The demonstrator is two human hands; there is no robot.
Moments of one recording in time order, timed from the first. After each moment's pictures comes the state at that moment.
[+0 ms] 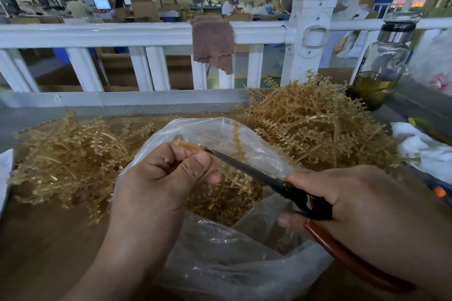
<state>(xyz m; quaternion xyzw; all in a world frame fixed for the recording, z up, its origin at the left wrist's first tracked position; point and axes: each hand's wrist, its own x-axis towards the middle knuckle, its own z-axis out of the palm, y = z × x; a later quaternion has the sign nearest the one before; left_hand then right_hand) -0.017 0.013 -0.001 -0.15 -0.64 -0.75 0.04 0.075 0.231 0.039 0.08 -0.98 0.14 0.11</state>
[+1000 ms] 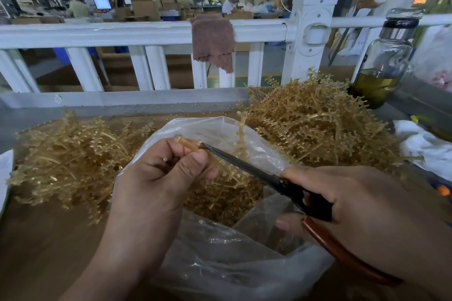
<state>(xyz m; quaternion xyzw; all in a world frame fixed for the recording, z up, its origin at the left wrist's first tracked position) -0.016 0.013 0.000 -0.18 -0.62 -0.76 0.04 0.076 0.231 0.042 0.08 -0.98 0.14 0.08</state>
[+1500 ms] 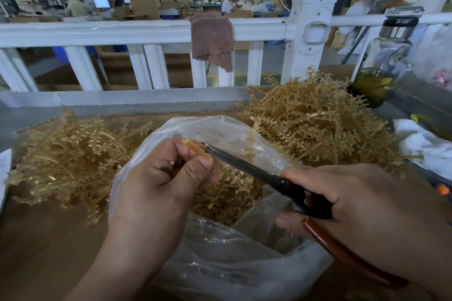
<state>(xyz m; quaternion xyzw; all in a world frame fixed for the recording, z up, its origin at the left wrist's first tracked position) -0.011 0.016 0.002 -0.21 -0.67 -0.71 0.06 0.074 0.232 0.041 0.11 -0.98 0.16 0.10</state>
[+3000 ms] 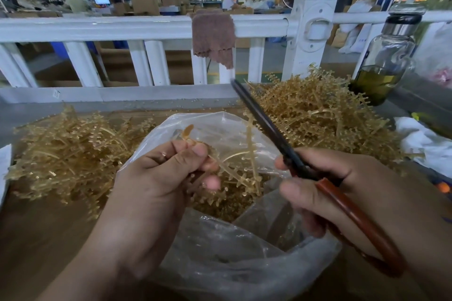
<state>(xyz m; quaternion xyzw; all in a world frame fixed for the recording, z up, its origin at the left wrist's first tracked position) -0.011 0.012 0.008 -0.11 -0.55 -0.82 -0.10 0.074 0.226 0.039 0.07 -0.88 0.46 0.05</state>
